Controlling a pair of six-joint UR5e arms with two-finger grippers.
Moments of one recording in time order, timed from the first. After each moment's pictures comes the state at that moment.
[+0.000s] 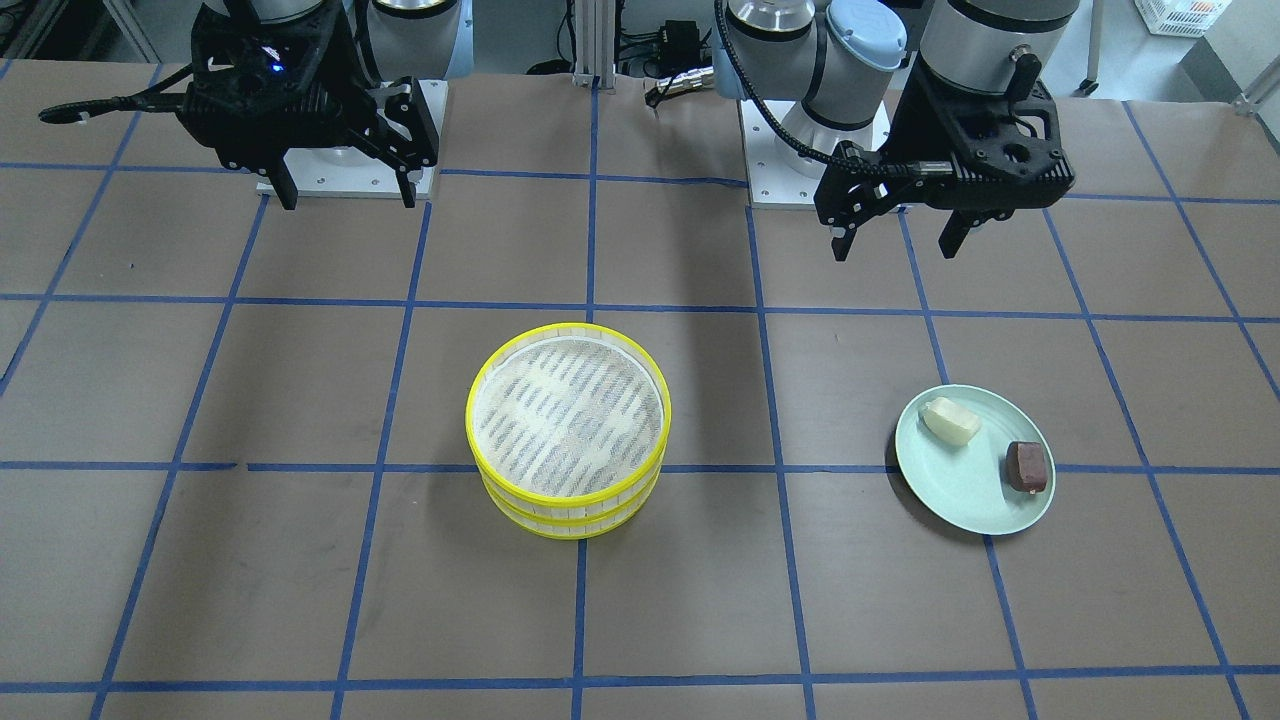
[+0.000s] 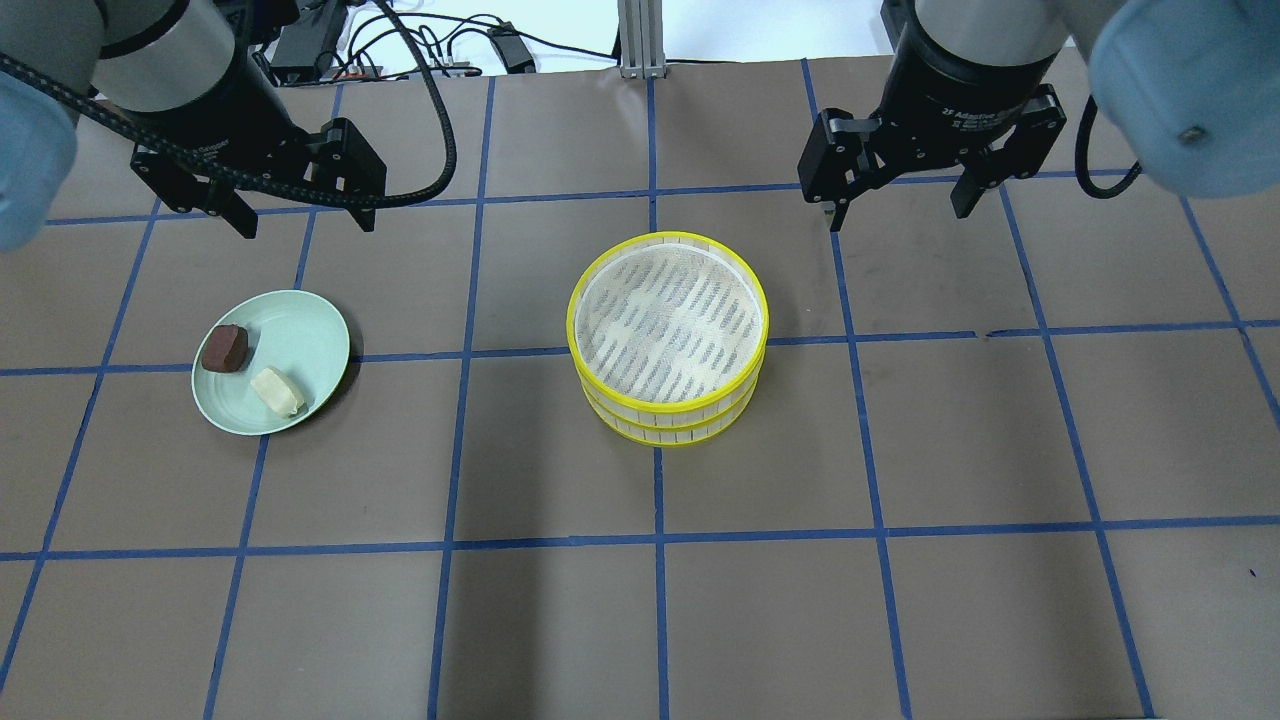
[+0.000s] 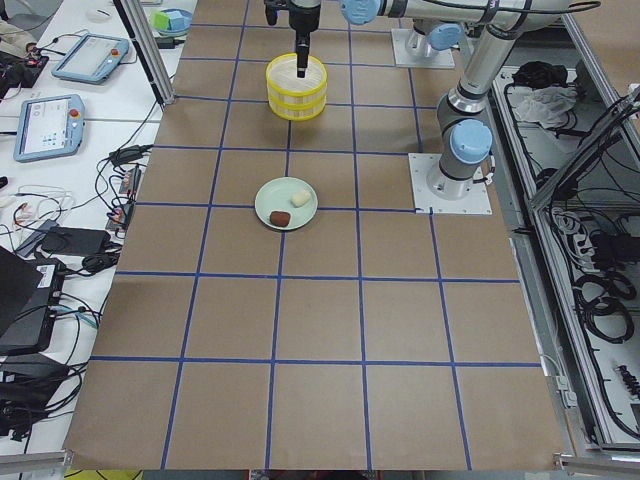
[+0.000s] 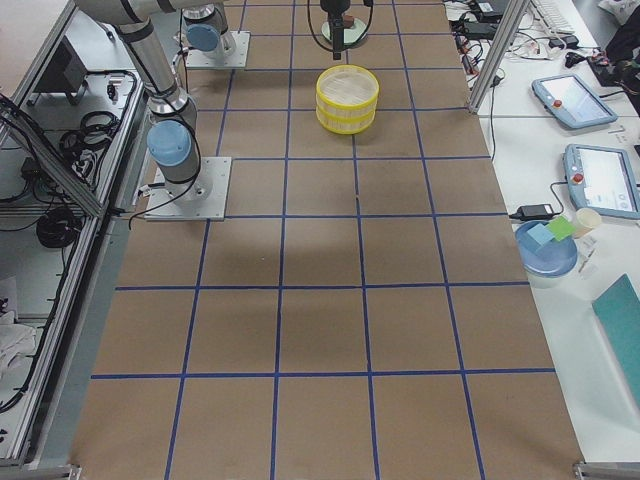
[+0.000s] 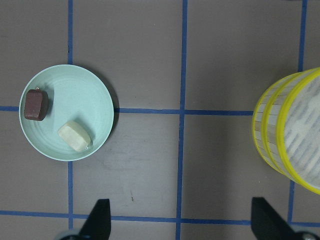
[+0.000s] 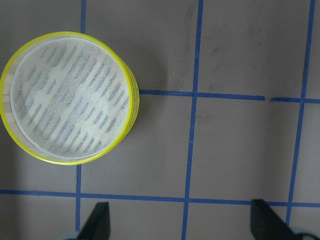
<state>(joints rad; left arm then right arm) -1.56 -1.53 -1.57 -1.53 1.61 -0.03 1.69 -1.60 1.49 -1.51 -1.59 0.06</state>
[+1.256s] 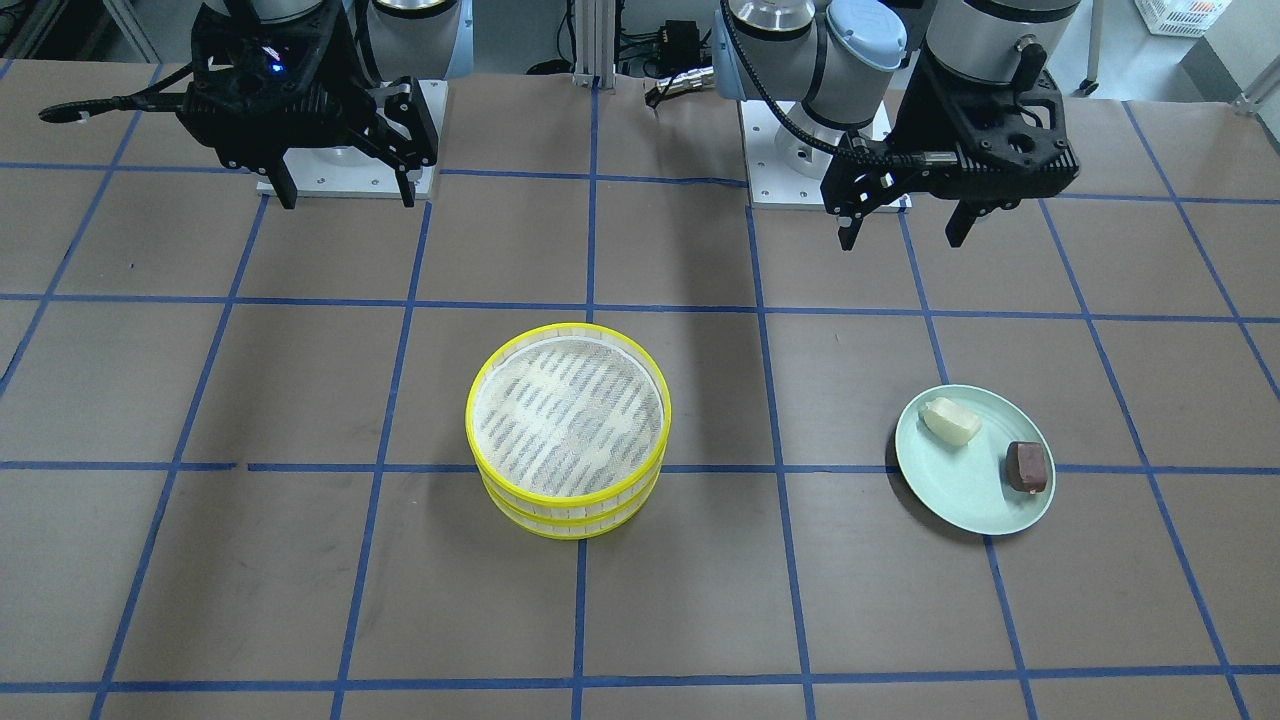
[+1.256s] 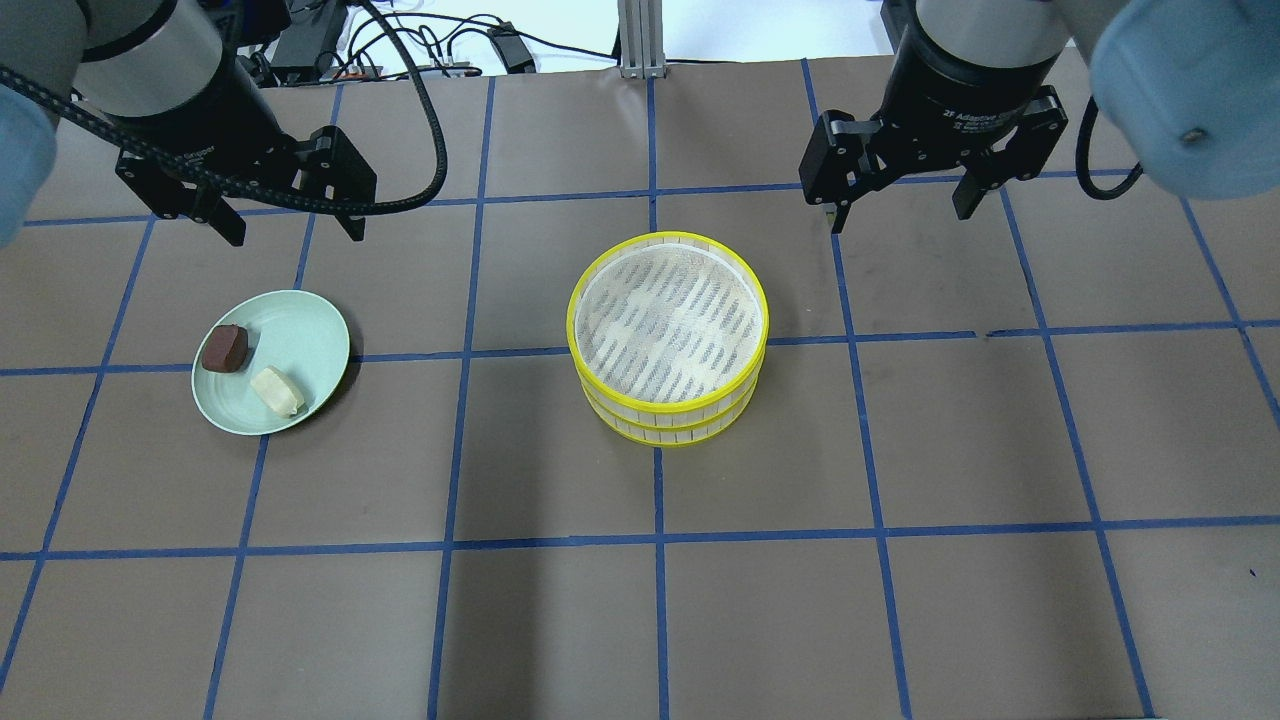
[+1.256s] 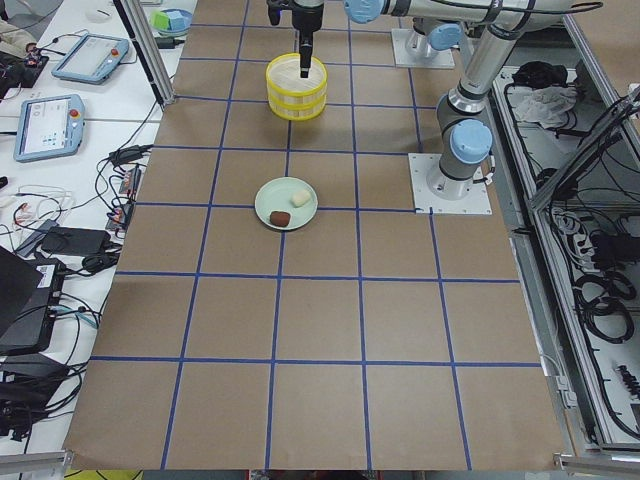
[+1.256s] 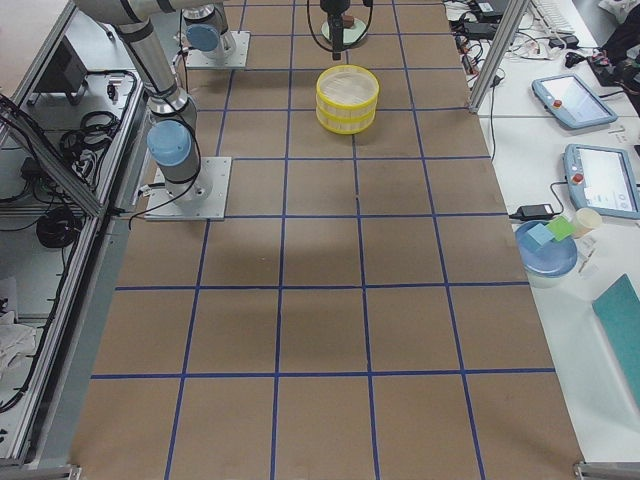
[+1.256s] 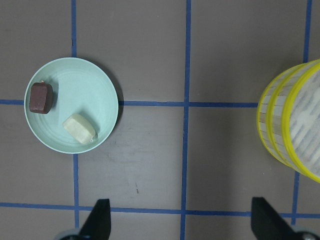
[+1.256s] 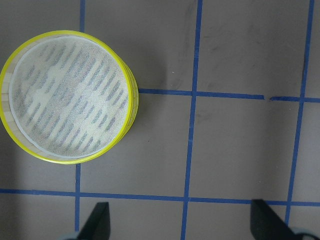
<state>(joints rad) -1.55 -1.52 -1.57 -1.56 1.62 -0.01 1.69 -1.60 1.49 -1.51 -1.59 0.06</state>
